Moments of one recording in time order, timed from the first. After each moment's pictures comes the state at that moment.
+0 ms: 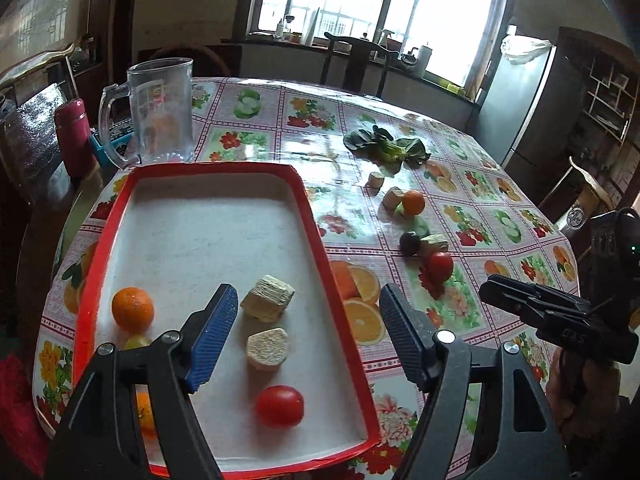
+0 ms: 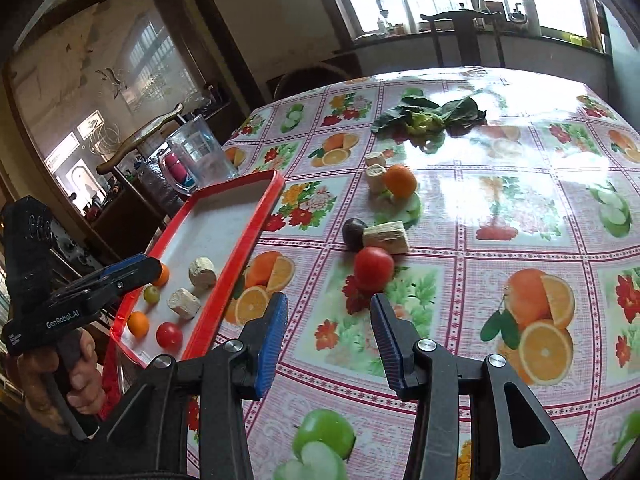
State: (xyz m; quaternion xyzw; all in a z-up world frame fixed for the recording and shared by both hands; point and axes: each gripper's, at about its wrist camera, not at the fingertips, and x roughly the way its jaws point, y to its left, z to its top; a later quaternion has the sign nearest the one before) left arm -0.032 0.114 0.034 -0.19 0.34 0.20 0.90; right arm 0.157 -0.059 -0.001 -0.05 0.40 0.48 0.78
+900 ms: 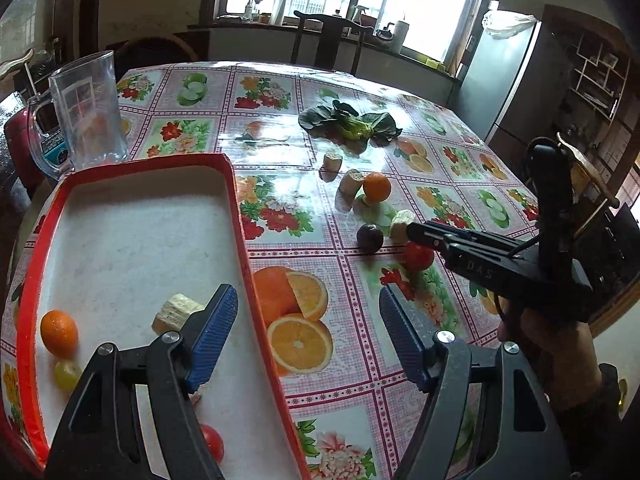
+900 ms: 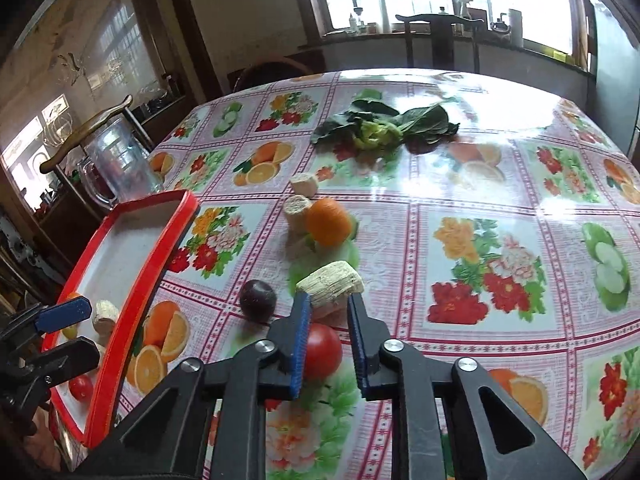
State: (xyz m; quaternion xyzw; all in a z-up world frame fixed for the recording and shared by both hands) left arm 0.029 0.090 0.020 -0.18 0.37 0.16 0.90; right arm 0.233 -0.018 -0.025 -0.10 0.39 0.41 0.81
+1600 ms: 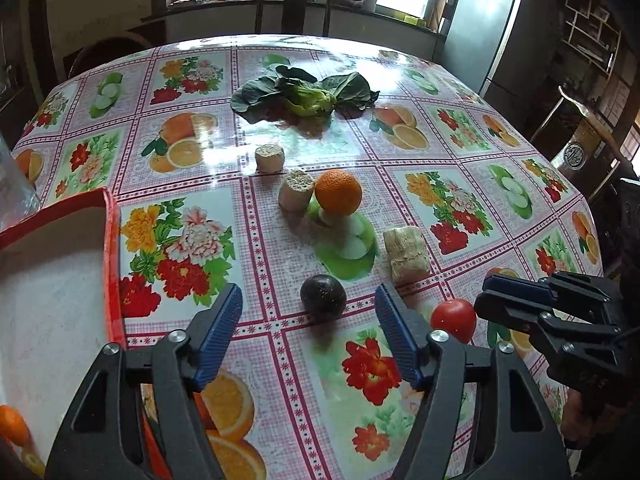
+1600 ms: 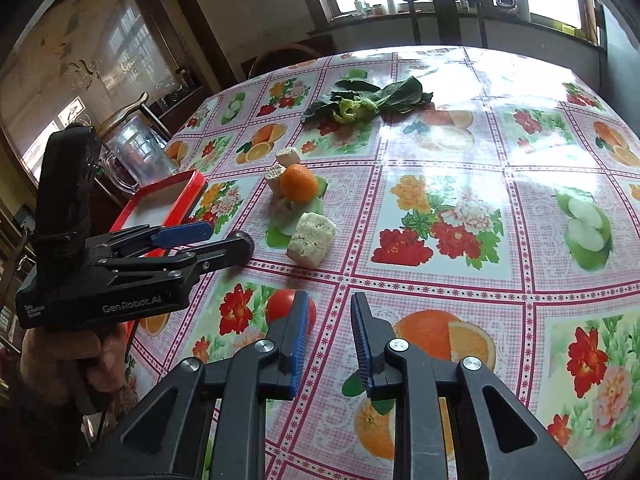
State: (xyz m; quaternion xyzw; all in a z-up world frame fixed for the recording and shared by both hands) left arm 0.143 0.072 -0.014 -0.13 0.43 0.12 0.88; right arm 0.244 -0.077 -0.025 -0.08 0.43 0.45 0.77
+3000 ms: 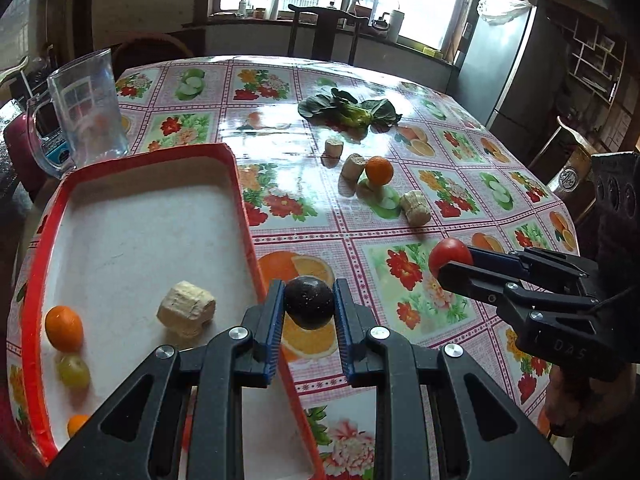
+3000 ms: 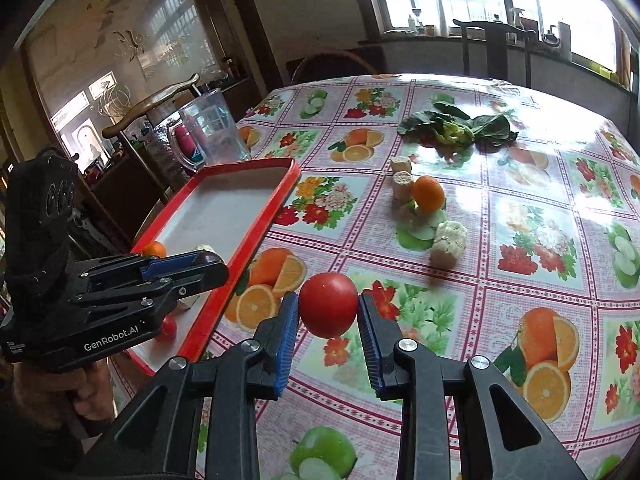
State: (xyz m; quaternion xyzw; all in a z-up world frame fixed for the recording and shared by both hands) left arm 0.015 0.089 0.016 -0.16 0.39 0.16 0.89; right arm 0.146 -0.024 0.004 -0.11 0.39 0.51 0.76
